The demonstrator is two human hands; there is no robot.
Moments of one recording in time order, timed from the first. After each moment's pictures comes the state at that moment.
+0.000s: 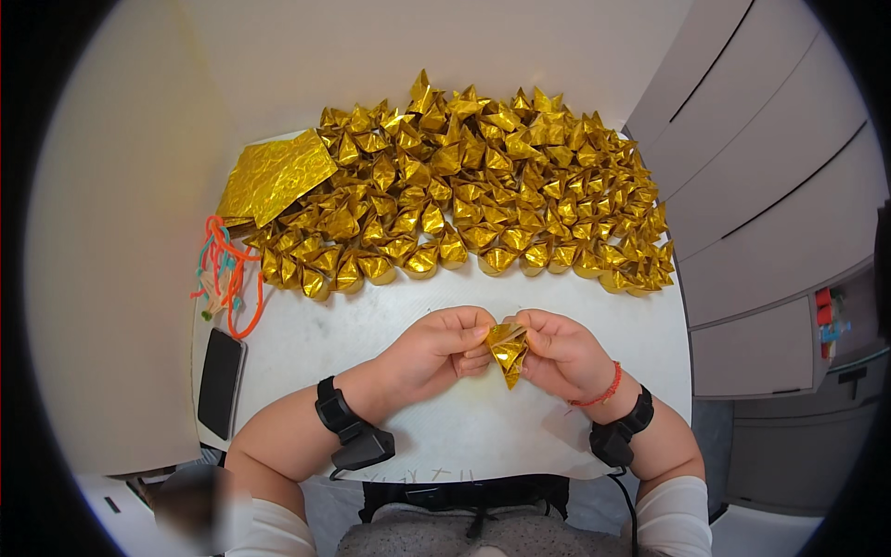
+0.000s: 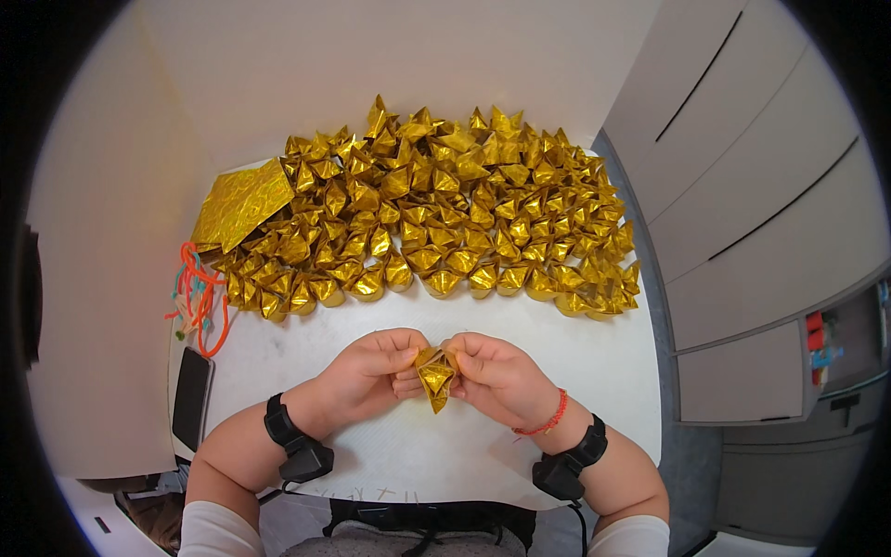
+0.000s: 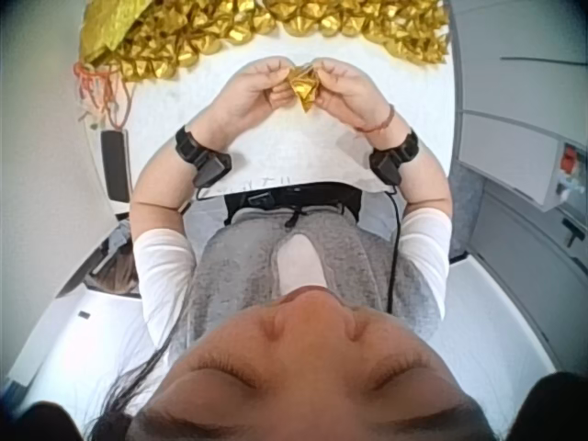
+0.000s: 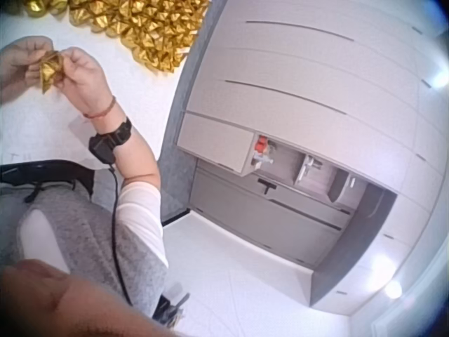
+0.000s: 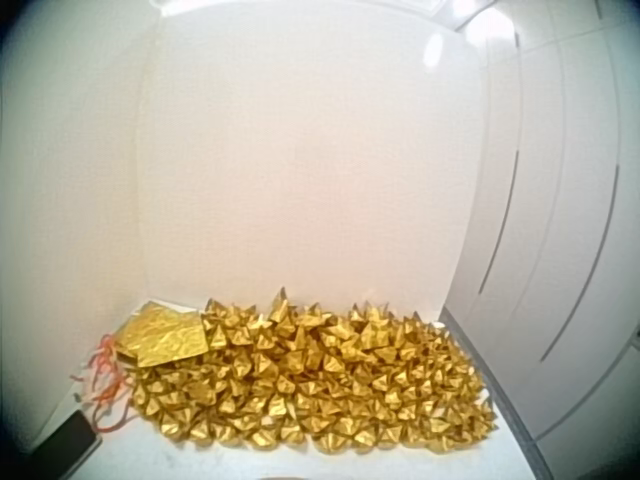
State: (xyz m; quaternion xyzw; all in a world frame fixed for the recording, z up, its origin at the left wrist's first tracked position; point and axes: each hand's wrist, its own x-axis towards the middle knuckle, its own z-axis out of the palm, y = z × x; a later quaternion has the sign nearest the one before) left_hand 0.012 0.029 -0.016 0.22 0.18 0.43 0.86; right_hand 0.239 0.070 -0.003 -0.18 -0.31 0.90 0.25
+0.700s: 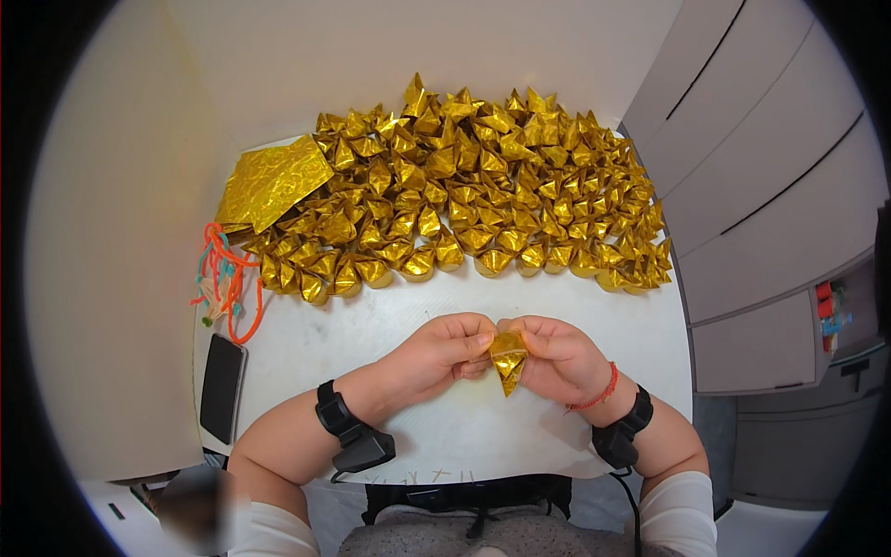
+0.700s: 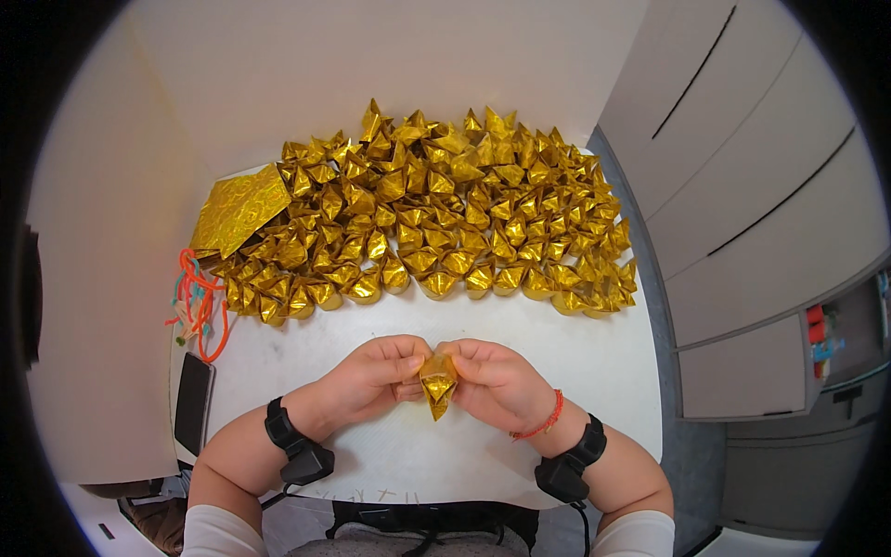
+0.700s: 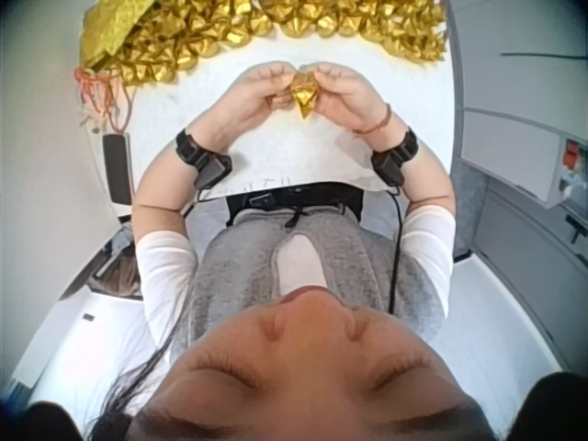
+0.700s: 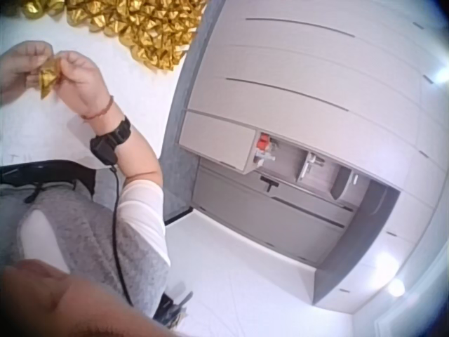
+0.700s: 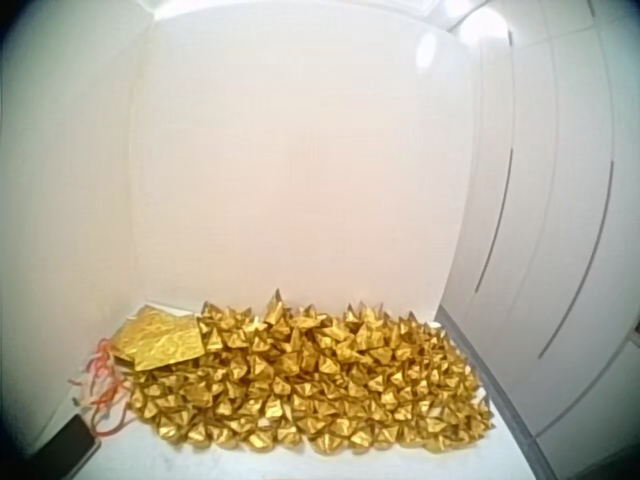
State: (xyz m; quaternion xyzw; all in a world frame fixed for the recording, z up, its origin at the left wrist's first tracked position) left_hand 0.014 0.029 -0.021 0.25 0.21 0.40 0.86; right_hand 0.241 0.068 -0.012 -0.15 -0.24 0.93 0.25
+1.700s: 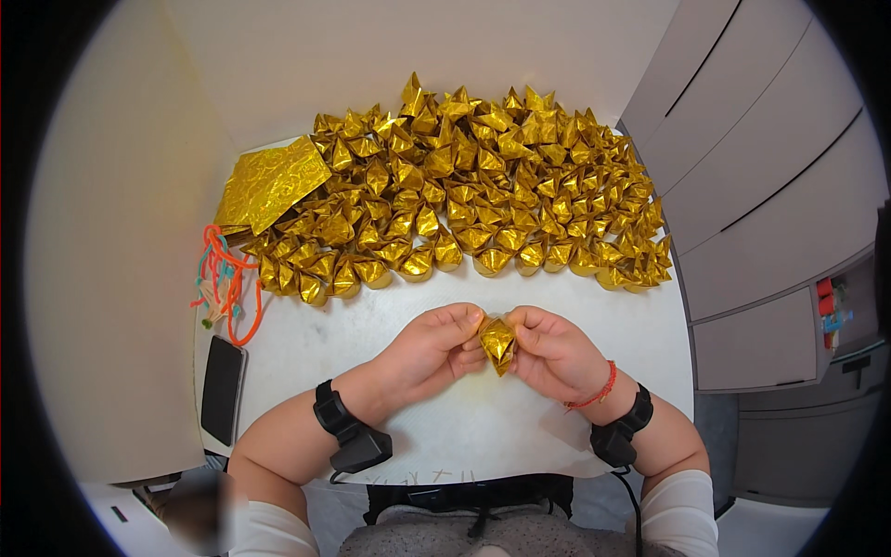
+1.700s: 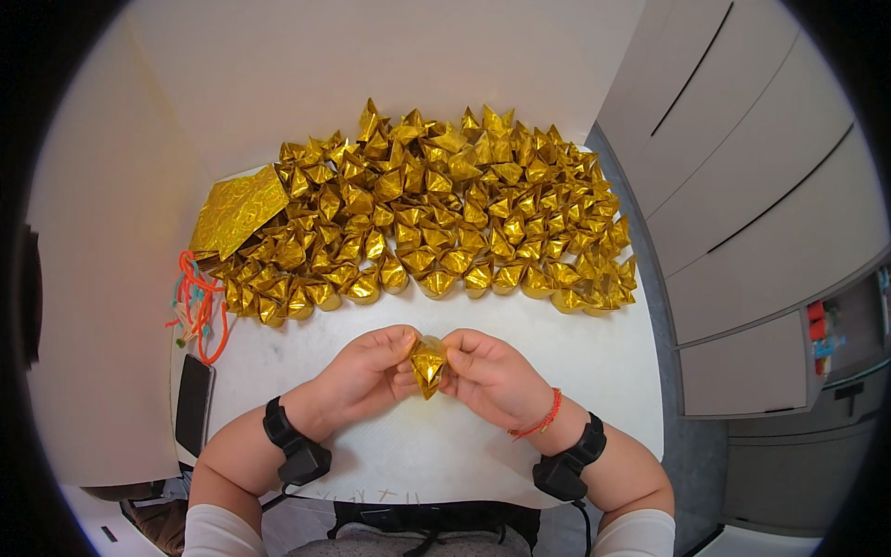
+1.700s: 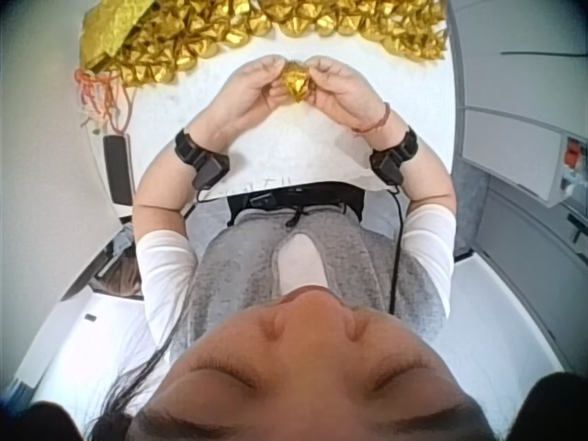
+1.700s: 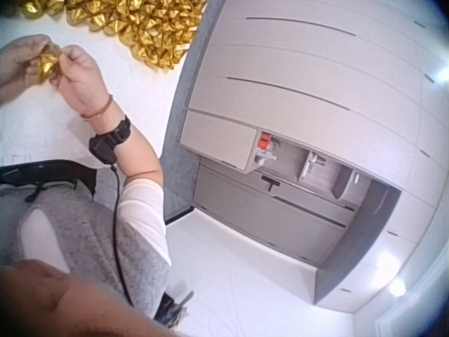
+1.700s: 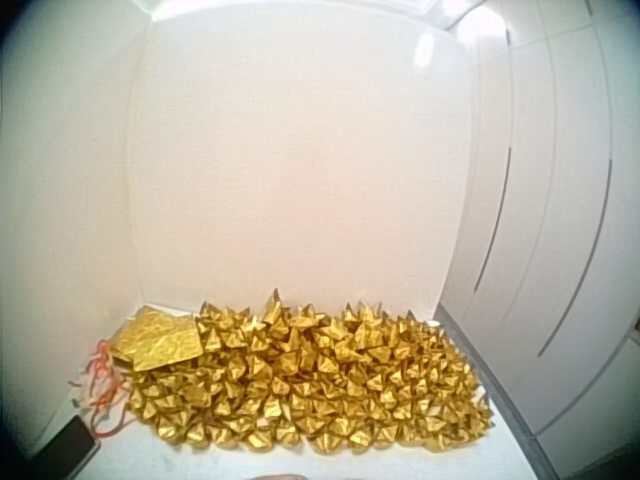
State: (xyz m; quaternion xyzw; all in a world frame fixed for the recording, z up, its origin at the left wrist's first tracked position) left_hand 0.017 0.031 -0.010 0.17 0.24 0.44 0.85; right_hand 0.235 0.068 -0.010 -0.19 -0.28 0.90 0.27
